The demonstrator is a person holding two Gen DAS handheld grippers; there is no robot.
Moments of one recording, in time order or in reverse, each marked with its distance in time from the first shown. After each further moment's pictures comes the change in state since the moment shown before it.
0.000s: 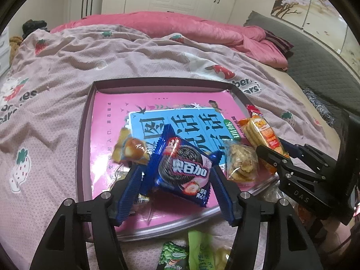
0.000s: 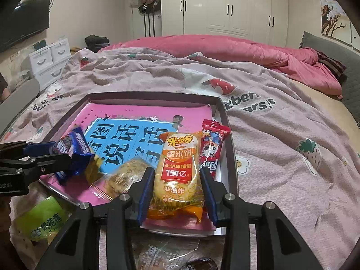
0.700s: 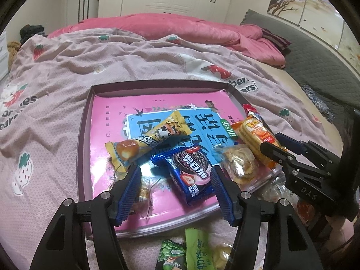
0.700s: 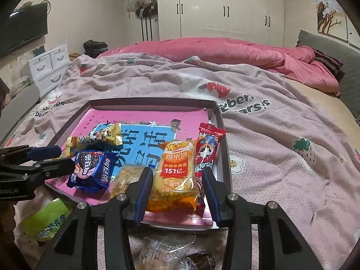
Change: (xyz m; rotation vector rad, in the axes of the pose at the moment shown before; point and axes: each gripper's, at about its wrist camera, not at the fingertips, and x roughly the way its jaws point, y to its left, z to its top) left arm -0.004 -0.006 0.001 0.028 -0.001 0.006; right arm -0.015 -0.003 0.002 0.023 -0.023 -0.002
